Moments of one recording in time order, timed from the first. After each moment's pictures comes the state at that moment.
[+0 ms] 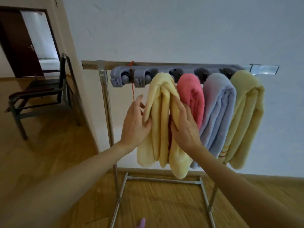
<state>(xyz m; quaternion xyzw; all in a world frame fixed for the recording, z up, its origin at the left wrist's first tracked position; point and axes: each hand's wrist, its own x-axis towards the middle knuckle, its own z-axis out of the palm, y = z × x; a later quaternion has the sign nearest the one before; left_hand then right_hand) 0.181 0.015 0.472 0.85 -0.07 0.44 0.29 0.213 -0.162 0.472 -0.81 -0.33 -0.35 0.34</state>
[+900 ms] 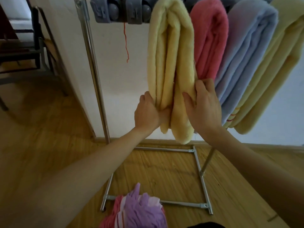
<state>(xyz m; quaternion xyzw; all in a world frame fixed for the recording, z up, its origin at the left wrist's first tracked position) 0.193 -0.032 0.376 0.88 0.09 0.26 0.39 0.194 -0.180 0.422 -0.87 -0.20 -0.35 0.28</state>
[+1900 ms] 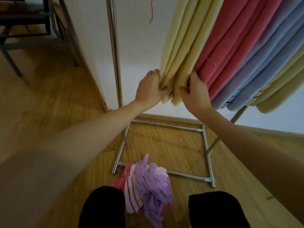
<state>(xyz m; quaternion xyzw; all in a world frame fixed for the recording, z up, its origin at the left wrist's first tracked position) 0.178 0.031 0.344 0.92 0.02 0.24 0.31 0.201 -0.124 0.359 -0.88 -0.25 -0.19 0.35</state>
